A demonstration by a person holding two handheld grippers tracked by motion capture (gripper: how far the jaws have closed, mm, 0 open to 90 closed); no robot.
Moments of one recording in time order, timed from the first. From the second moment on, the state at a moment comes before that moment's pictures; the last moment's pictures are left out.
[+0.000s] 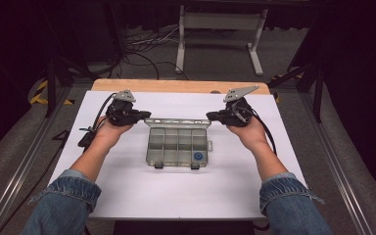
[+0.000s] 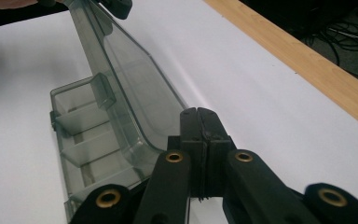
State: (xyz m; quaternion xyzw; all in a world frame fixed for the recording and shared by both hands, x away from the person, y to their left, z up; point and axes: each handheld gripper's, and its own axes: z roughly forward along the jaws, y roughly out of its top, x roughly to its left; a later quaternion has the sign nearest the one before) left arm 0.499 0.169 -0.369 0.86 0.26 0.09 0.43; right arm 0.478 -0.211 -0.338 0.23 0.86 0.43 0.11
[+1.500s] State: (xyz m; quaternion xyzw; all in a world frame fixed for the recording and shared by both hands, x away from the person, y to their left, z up) left arm 0.448 0.157 -0.395 0.90 0.19 0.00 0.39; right arm 0.437 -0.189 -0.380 0.19 0.91 0.36 0.03
